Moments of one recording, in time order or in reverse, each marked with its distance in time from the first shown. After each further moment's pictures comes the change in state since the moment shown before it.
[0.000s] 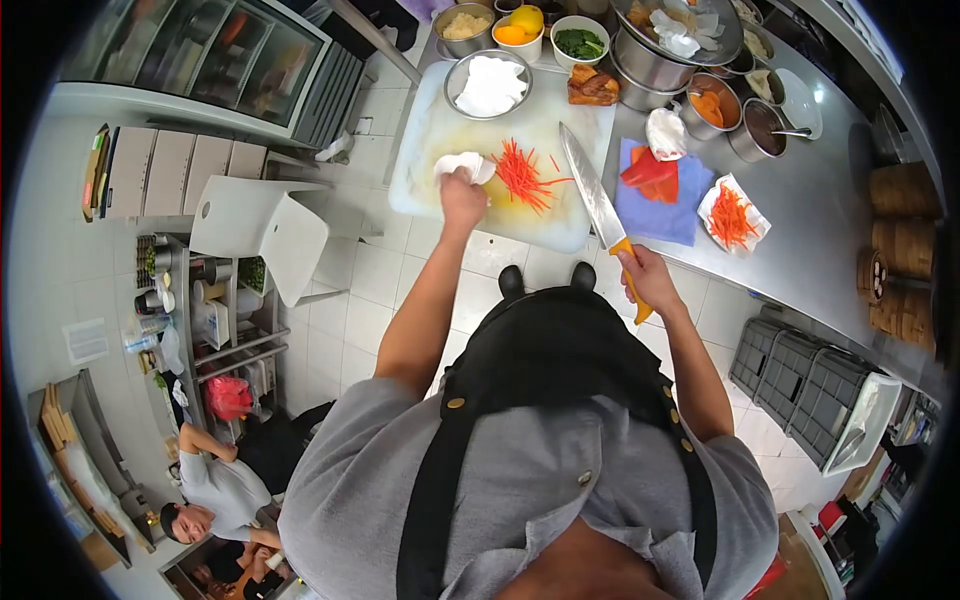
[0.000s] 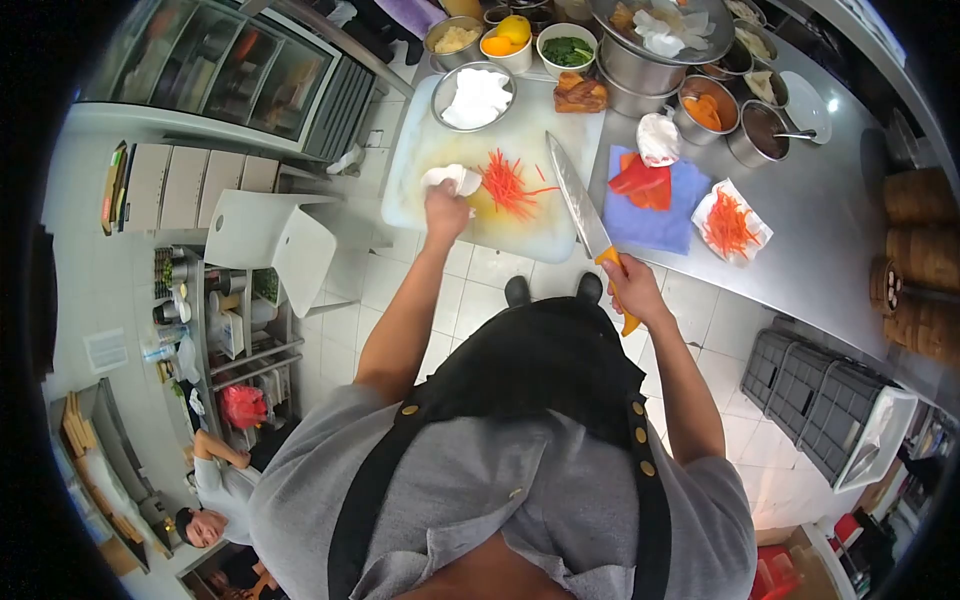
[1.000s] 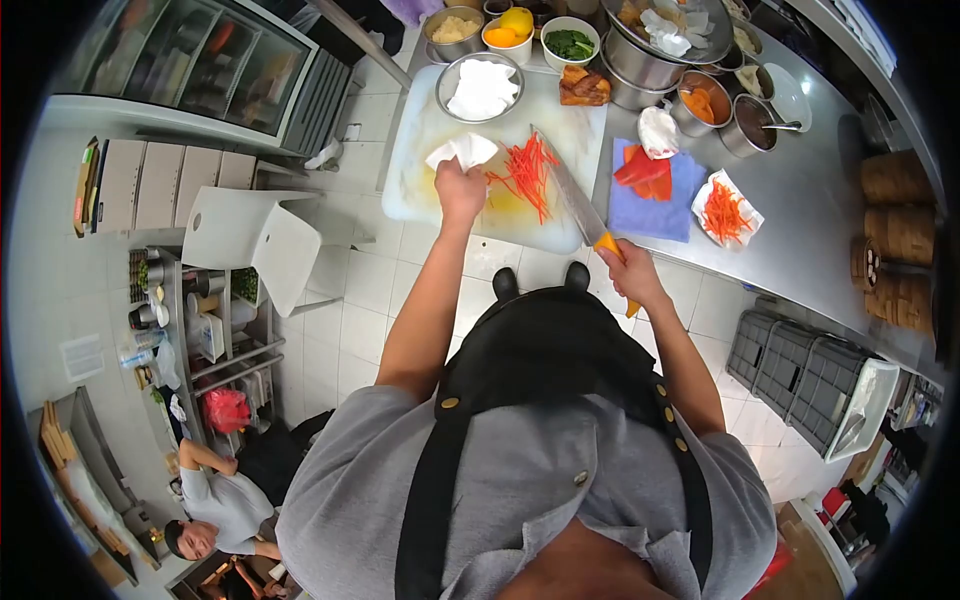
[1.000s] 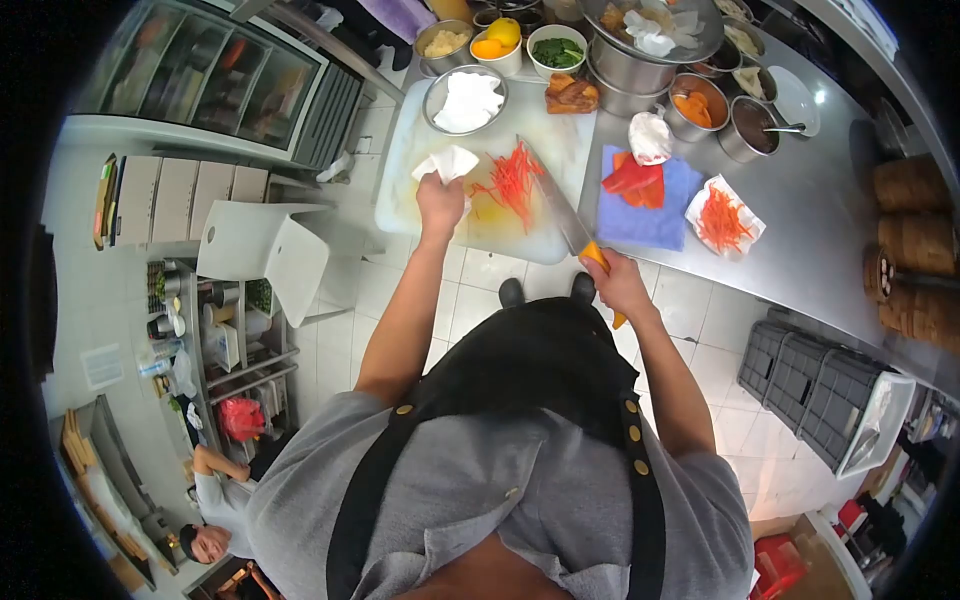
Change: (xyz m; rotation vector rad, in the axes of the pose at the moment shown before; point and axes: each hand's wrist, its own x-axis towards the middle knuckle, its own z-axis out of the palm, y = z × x) left_hand 0.012 0.045 -0.006 -0.161 0.092 -0.015; right_hand 0.007 -0.014 0.021 -0.207 0.097 -0.067
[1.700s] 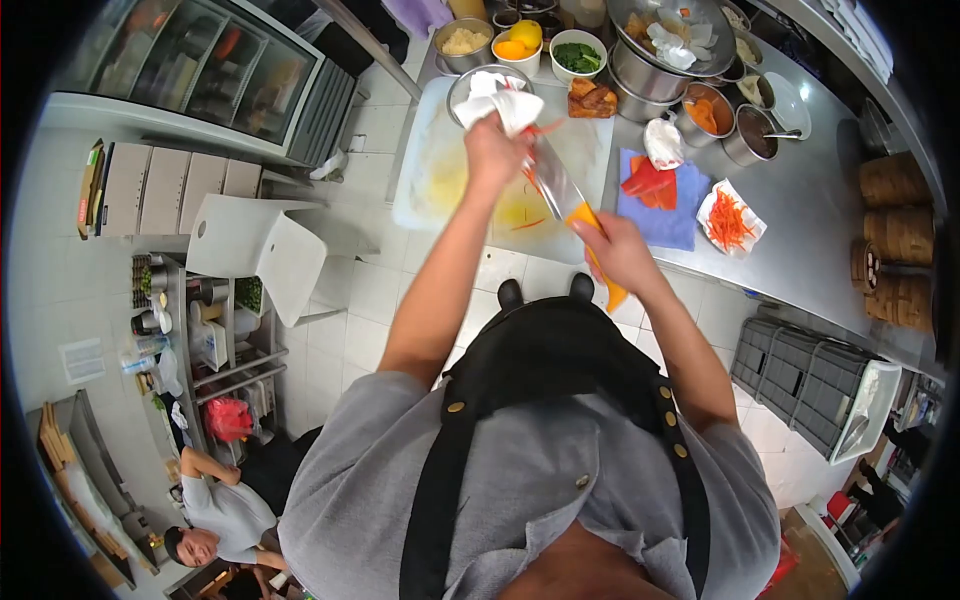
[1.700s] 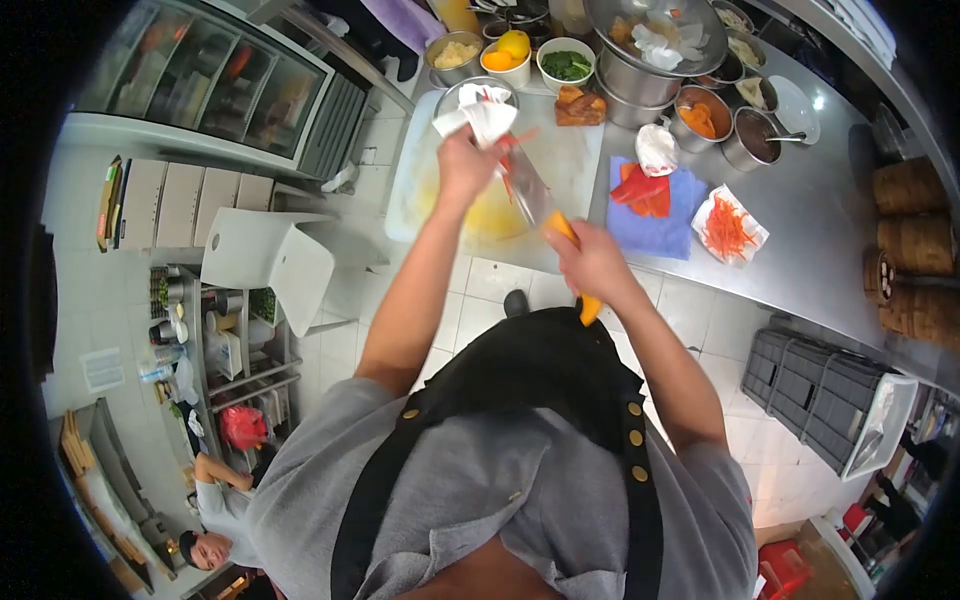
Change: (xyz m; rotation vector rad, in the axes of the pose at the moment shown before) left_hand 0.050 0.087 -0.015 -0.150 -0.221 0.063; right_hand -0.009 -0.123 0.008 0.144 -0.078 -0.118
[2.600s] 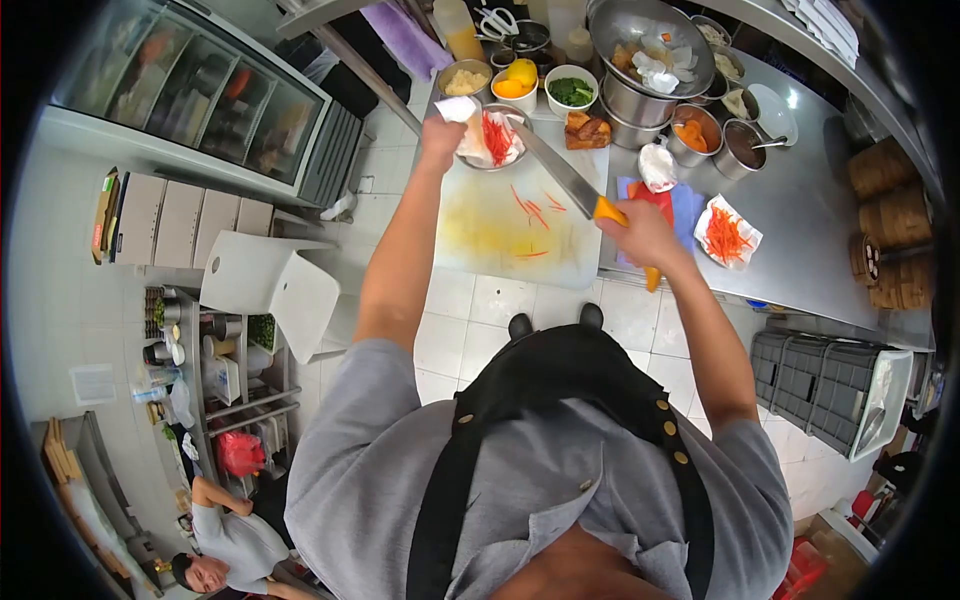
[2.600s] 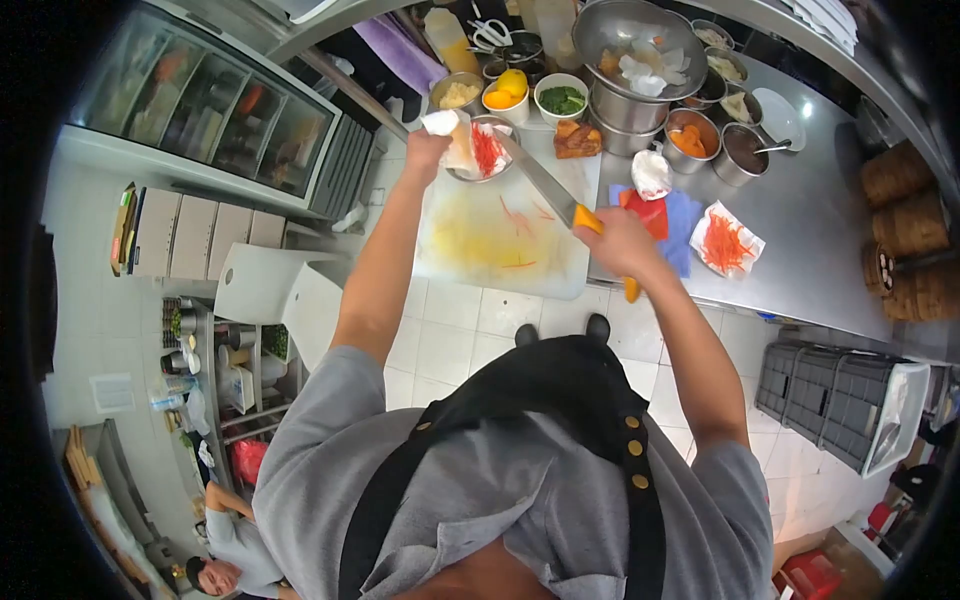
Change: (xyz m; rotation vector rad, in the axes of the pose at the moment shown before) left_hand 0.126 -0.095 -0.032 -0.504 -0.019 -0.119; right_hand 0.028 -0.011 -0.051 -0.632 0.188 -0.274
